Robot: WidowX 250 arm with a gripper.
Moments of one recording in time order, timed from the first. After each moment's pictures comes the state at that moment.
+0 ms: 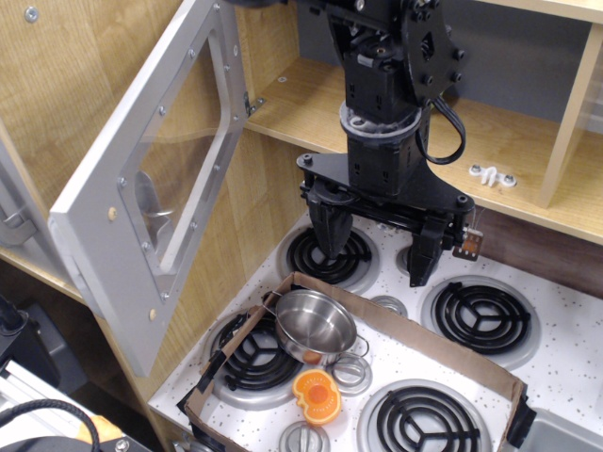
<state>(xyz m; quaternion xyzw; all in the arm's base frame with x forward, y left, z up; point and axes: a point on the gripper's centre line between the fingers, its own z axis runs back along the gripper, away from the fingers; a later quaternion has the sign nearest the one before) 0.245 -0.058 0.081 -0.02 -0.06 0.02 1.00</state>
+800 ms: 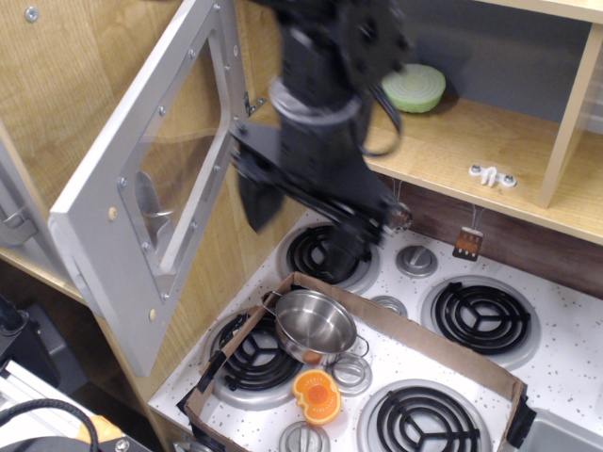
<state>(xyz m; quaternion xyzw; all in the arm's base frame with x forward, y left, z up) 0.215 -0.011 0.111 0.07 -0.06 -0.03 1.00</state>
